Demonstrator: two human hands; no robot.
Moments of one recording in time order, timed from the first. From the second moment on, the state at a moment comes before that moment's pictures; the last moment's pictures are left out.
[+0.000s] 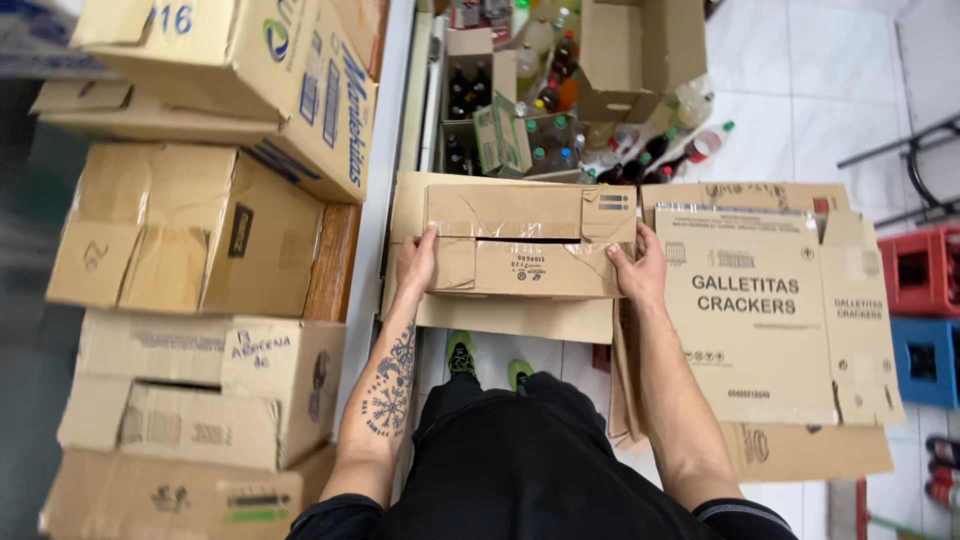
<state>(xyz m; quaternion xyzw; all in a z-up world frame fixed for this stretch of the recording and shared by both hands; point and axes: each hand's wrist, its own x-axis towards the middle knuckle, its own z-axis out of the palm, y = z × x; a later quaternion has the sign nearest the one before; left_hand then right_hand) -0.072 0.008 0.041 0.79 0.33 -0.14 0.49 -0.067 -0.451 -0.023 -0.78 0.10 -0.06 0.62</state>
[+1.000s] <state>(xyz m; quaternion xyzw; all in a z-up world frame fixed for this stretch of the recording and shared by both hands) -0.403 -0.014 0.285 0.78 0.04 0.18 0.59 -0.080 -0.460 0.229 -0.54 -0.18 0.01 0.82</state>
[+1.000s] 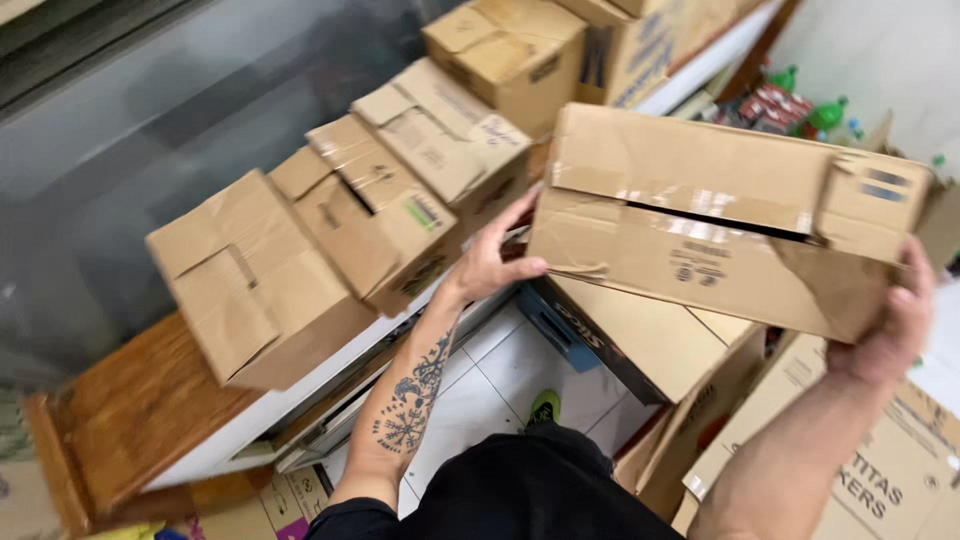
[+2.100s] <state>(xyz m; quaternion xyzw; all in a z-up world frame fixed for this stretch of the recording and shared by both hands) -0.698 -0.206 0.167 0.61 0.33 0.31 0.65 -0.189 -0.396 0.187 -0.65 -0.21 0.28 0.68</state>
